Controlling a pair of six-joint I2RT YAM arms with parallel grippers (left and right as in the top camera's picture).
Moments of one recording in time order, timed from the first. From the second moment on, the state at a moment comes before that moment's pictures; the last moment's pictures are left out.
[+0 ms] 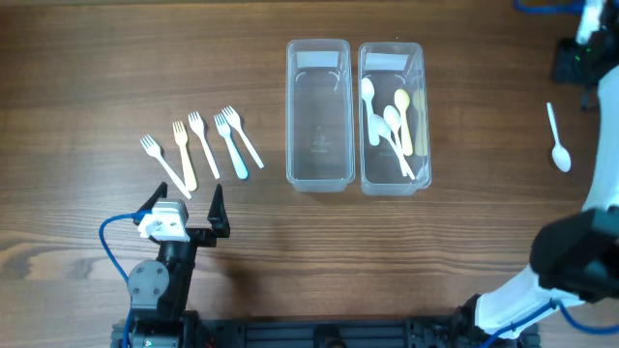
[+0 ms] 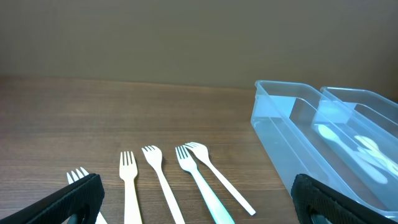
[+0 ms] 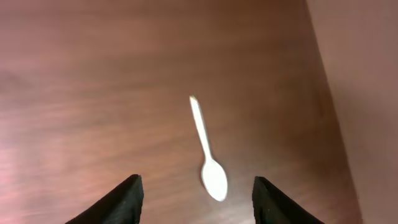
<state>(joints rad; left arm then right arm) -0.05 0.03 0.01 -0.06 0.04 -0.11 -0.33 1.85 1.87 -1.04 0.21 -0.21</state>
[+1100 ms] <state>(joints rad) -0.05 0.03 0.01 -0.06 0.04 -0.11 -0.55 2.27 1.77 -0.86 0.00 -0.46</state>
